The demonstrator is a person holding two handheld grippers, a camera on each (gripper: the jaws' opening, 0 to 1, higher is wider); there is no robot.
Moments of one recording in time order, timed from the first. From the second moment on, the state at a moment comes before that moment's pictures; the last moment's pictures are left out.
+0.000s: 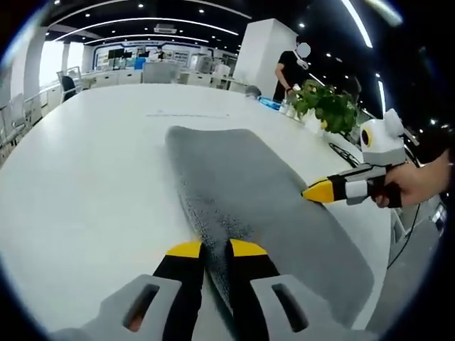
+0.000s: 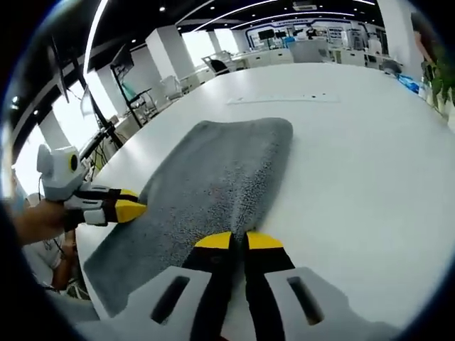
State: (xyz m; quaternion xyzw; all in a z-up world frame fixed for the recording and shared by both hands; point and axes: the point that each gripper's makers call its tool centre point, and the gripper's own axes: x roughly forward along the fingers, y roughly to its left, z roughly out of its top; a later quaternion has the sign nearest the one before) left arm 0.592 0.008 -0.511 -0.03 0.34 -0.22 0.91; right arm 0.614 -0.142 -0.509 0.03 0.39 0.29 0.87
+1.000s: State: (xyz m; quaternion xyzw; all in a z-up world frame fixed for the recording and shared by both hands) left arm 0.577 -0.104 -0.515 -0.02 0.37 -0.29 0.88; right arm 0.610 -0.257 -0.510 -0.03 0.38 0.24 0.89
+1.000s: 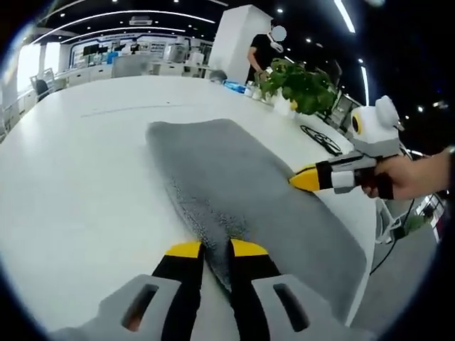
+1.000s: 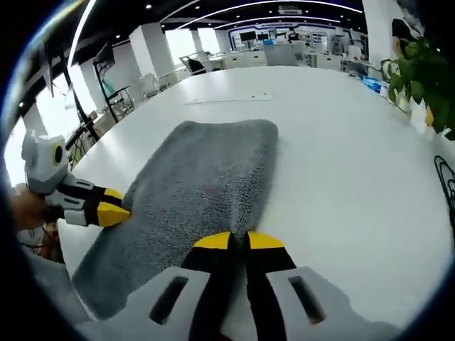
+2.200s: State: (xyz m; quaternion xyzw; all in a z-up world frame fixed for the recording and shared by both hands) left arm 0.475 -0.157 -0.458 0.16 0.30 -0.46 0.82; right arm 0.501 -0.248 -0.453 -0.08 0.33 0.38 0.86
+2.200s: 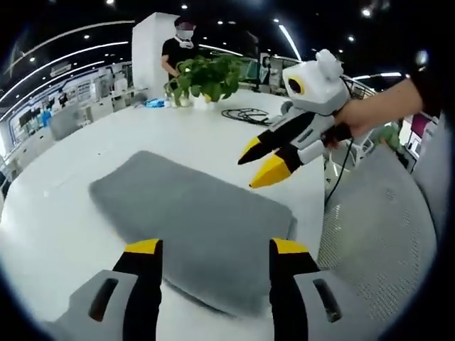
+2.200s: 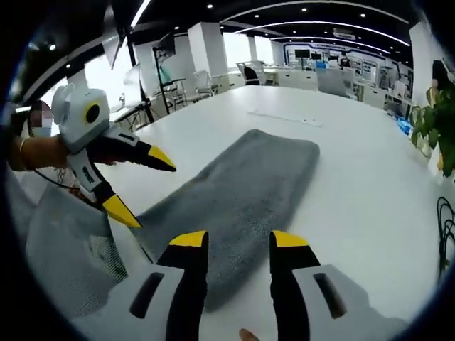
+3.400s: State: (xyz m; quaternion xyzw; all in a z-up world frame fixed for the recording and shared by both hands) left arm 0.433 -0.187 -0.514 0.30 0.31 -0.52 0.74; right arm 0.421 -0.246 -0.514 -0.24 0.36 0.45 0.78
